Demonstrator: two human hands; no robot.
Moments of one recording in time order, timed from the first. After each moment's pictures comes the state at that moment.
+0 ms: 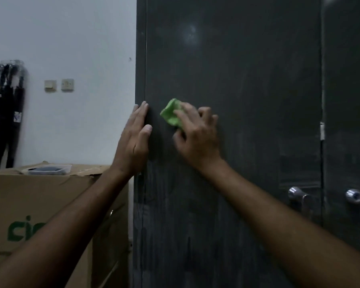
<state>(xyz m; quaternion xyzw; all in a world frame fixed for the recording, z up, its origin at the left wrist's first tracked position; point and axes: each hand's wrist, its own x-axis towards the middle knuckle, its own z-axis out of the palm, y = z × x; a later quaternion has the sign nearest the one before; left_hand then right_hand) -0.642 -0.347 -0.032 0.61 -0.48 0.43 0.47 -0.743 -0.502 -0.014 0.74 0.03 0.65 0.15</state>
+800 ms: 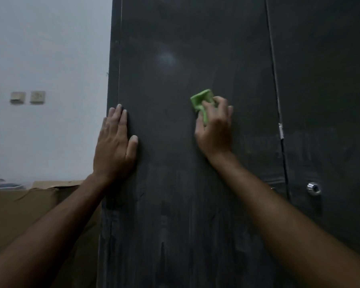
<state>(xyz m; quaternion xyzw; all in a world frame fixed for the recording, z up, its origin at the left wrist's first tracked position) -0.619 -0.385 -0.047 0.62 -0.40 0.58 0.35 -0.787 -0.580 -0.005 0.64 -0.05 0.77 0.06</state>
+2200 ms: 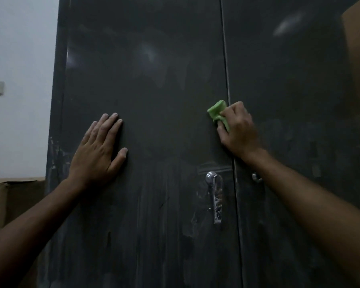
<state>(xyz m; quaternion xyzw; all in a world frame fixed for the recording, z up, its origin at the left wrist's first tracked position) -0.658 -0.443 -0.081 0.61 -0.44 0.63 0.20 -0.919 -0.736 -0.028 0.70 -0.08 0.68 0.19</state>
